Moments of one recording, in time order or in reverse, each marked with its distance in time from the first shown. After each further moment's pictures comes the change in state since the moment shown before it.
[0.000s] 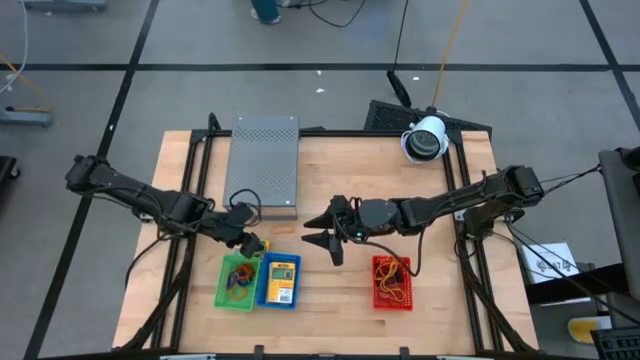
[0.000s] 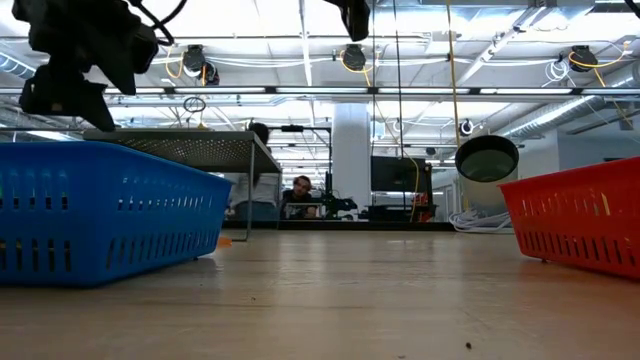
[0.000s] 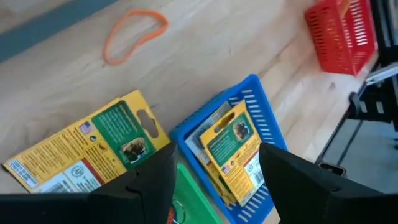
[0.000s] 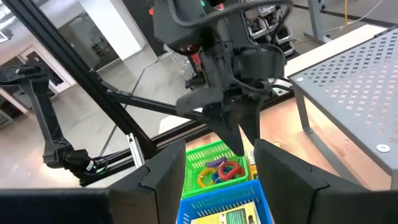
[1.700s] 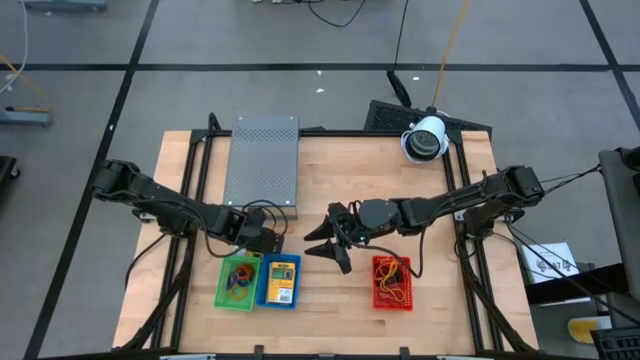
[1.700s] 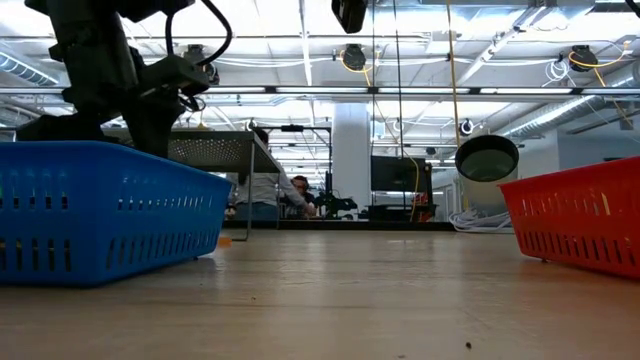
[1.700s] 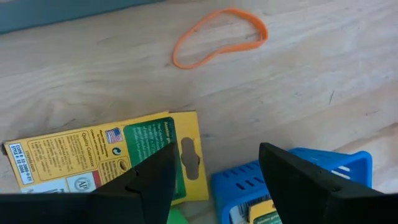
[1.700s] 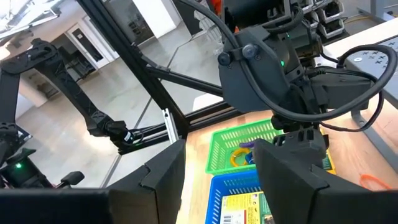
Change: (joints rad) left arm 0.039 0.395 0.098 -0.040 -0.078 -0.308; right arm 0.000 -0.001 0.000 0.000 -0.185 -0.012
